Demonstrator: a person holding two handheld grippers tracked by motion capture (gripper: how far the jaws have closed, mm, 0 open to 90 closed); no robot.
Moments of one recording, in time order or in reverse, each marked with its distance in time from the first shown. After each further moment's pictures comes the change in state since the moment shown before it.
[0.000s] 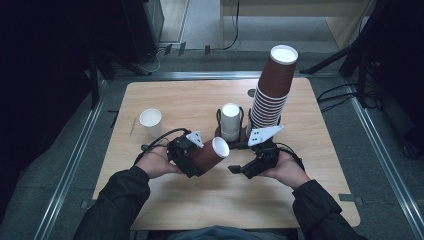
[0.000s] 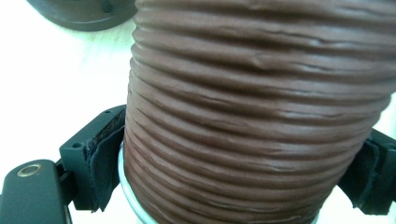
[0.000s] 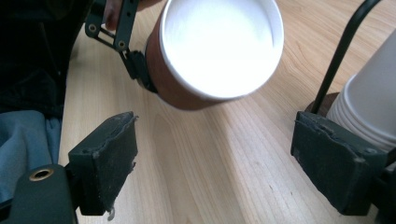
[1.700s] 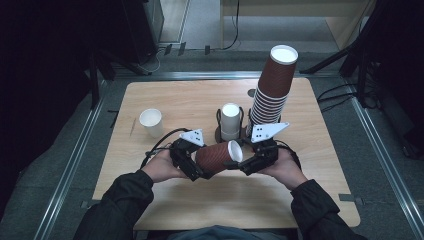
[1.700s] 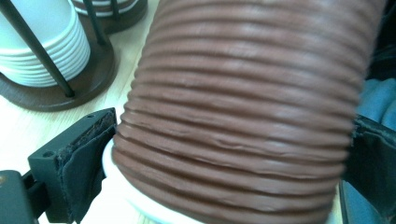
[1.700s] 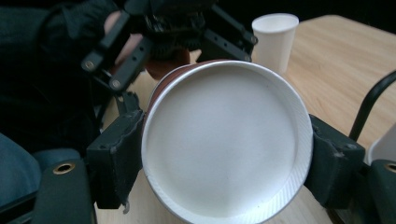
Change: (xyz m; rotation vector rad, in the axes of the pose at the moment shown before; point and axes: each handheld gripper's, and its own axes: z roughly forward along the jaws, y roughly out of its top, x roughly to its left) left arm -0.016 0.007 -0.013 -0.275 -0.133 0.005; right arm 0.006 0.013 -0.007 -0.182 0.106 -0.015
